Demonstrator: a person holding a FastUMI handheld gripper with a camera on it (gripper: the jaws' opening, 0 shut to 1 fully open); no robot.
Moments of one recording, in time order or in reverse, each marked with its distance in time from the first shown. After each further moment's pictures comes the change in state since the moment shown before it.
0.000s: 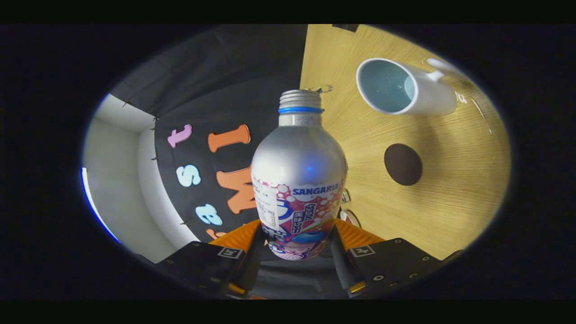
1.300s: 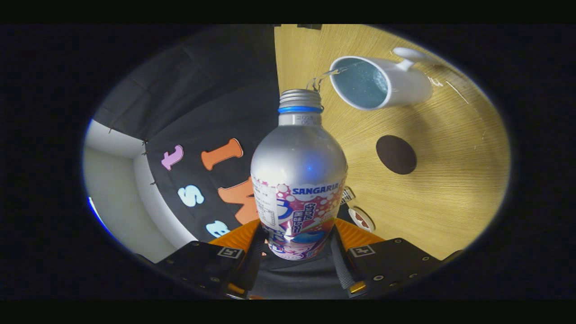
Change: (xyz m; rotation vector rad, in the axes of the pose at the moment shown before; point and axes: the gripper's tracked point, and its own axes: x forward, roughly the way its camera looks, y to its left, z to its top) arm -0.002 0.003 0.013 0.186 -0.035 -0.025
